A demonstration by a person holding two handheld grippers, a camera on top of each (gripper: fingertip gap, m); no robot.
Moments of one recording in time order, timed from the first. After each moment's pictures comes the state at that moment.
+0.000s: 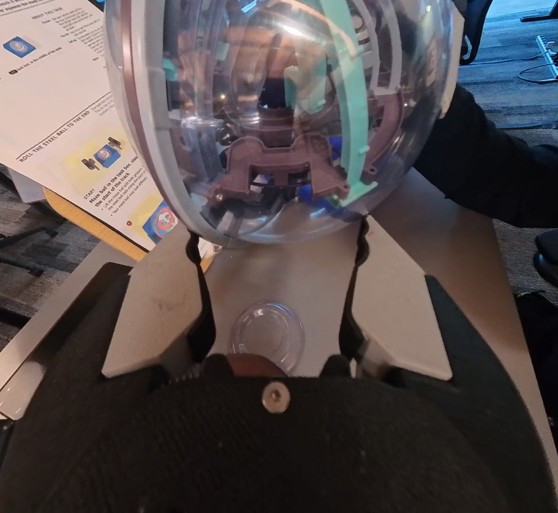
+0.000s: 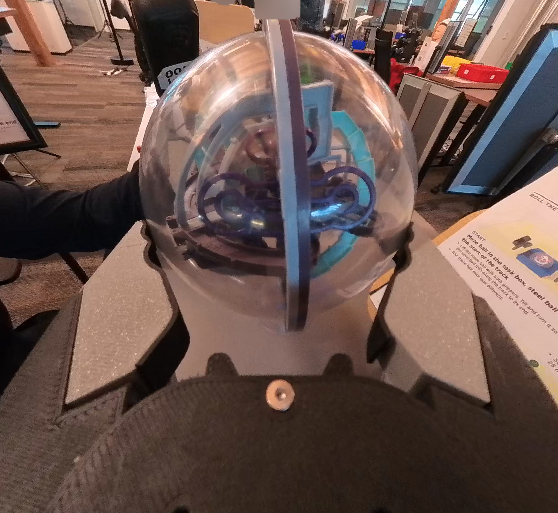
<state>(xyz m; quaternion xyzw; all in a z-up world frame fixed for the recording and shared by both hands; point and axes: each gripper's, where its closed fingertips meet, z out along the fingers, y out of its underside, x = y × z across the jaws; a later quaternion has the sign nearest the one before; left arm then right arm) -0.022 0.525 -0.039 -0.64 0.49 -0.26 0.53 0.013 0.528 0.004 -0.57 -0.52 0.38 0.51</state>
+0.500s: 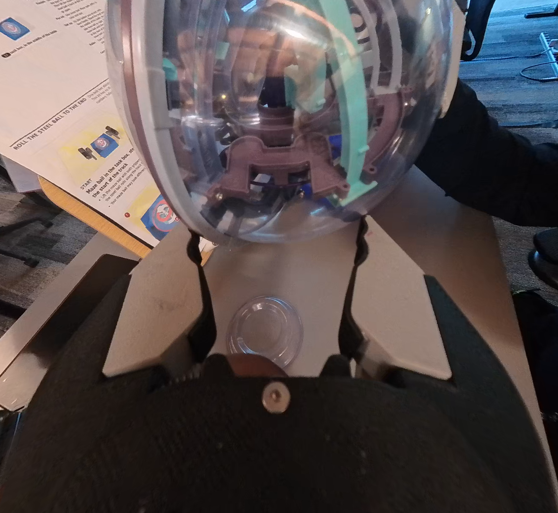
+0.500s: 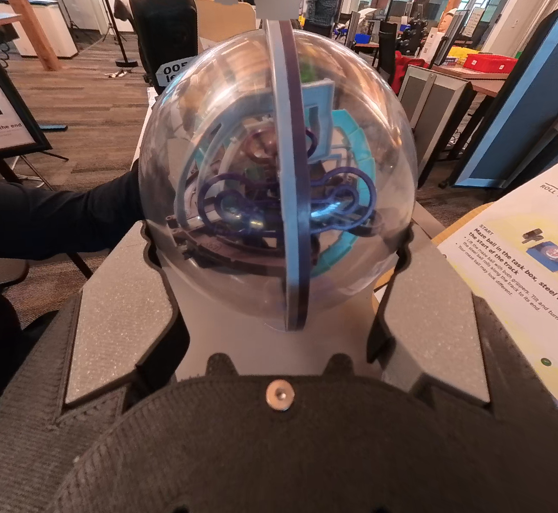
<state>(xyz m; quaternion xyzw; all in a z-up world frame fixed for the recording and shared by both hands) -0.024 0.527 -0.044 -0.66 0.48 -0.26 0.52 0.012 0.532 -0.001 -0.58 -0.52 0.39 0.50</state>
